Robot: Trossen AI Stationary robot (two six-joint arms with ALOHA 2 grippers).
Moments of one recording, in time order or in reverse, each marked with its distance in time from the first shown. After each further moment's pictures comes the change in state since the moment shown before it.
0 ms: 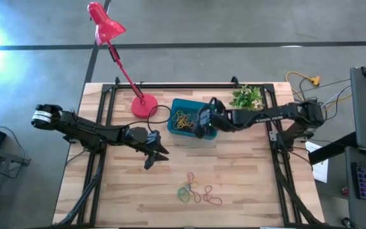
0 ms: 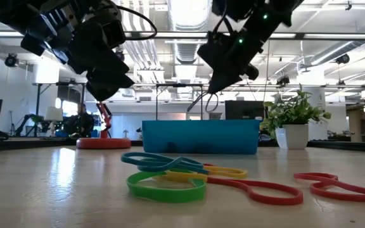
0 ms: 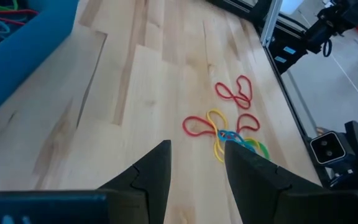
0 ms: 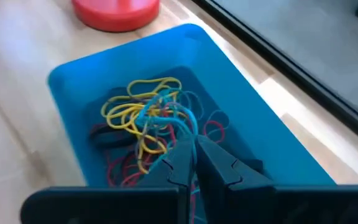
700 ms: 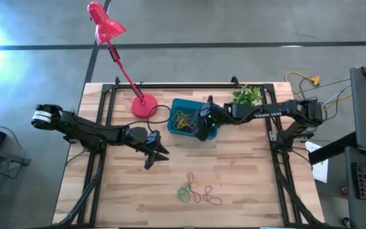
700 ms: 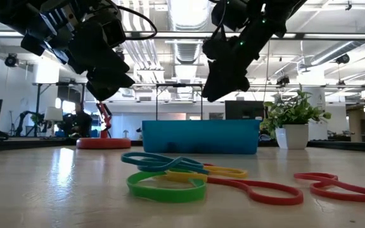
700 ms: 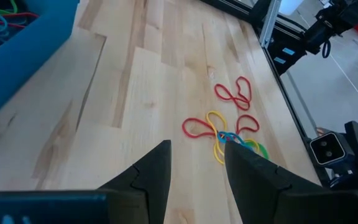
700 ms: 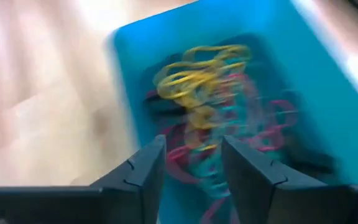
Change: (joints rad) left arm 0.000 0.000 -0.002 0.010 0.000 0.005; right arm -0.101 0.005 0.000 0.000 -0.414 -0.084
